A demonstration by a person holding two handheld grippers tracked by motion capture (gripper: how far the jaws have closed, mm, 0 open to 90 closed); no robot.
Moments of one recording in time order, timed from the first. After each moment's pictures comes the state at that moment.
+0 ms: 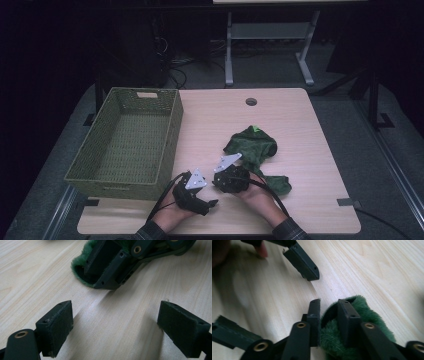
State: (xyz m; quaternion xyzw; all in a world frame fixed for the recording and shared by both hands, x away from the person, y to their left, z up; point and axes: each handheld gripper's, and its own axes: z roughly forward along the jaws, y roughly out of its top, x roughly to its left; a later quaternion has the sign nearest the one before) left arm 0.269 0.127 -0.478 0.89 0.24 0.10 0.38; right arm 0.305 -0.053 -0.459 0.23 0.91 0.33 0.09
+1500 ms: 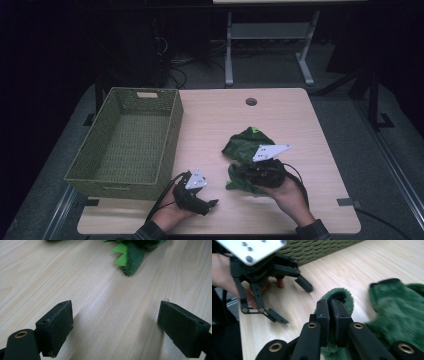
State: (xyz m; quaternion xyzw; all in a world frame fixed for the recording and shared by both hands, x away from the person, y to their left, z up) left arm 0.268 0.127 -0.478 0.89 0.24 0.10 0.38; right arm 0.291 -0.141 -0.405 0.28 0.85 0.44 0.05
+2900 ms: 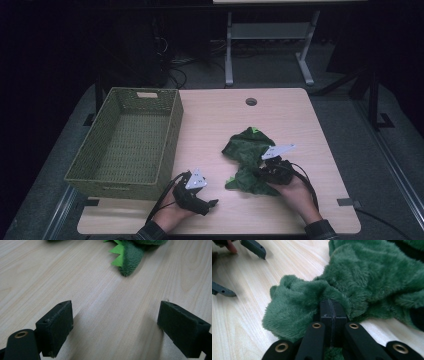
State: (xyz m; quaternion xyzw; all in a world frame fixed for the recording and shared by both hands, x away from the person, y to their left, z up) left arm 0.269 0.127 -0.478 0.89 0.24 0.10 0.38; right arm 0.316 -0.173 -0.450 0.34 0.86 0.36 0.05
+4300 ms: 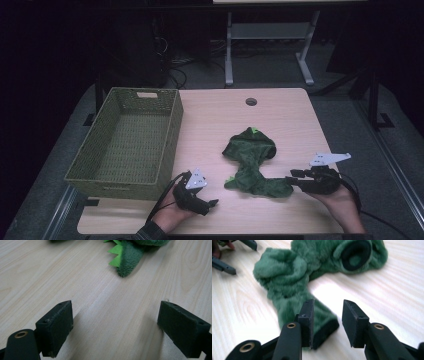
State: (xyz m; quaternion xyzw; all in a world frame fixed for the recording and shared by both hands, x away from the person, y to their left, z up) left arm 0.269 0.127 -0.478 0.89 0.24 0.10 0.38; right arm 0.276 -0.283 -0.439 0.38 0.83 0.41 0.08
